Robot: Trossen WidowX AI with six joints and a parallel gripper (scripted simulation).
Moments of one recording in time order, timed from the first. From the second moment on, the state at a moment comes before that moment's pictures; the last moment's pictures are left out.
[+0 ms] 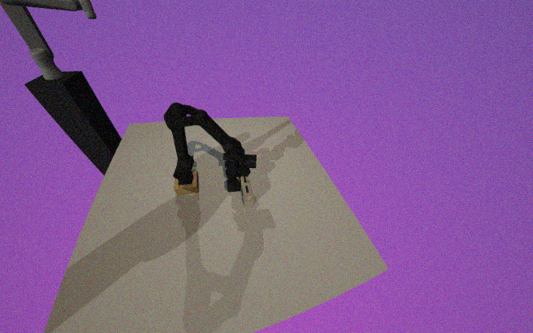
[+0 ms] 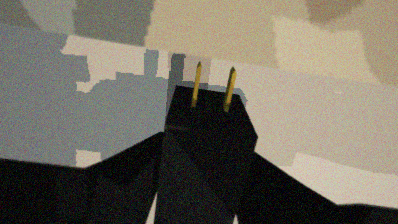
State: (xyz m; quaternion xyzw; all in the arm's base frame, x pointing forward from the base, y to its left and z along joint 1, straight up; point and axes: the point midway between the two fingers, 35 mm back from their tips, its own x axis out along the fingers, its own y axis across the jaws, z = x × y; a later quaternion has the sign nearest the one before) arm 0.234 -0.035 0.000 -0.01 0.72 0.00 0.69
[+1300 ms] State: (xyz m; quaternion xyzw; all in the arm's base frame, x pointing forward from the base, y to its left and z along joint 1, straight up) arm 0.238 -0.035 0.000 -0.01 0.72 0.00 0.69
